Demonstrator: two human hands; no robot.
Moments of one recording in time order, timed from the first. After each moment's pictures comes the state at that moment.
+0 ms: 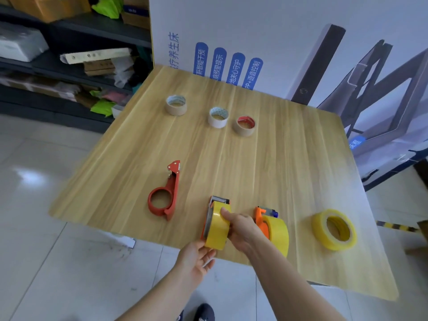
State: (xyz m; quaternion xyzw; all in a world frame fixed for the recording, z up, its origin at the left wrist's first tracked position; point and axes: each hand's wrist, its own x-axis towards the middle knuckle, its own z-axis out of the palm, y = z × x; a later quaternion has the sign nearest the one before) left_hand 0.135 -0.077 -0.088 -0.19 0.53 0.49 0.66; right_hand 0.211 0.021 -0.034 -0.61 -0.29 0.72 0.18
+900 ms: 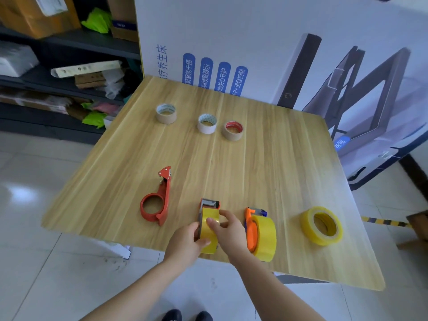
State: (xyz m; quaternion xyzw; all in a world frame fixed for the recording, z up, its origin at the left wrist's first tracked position) left_hand 0.117 -0.074 -0.065 0.40 0.75 0.30 0.43; right_hand 0.225 -0.005 -0.048 -0.65 -0.58 0.48 0.11
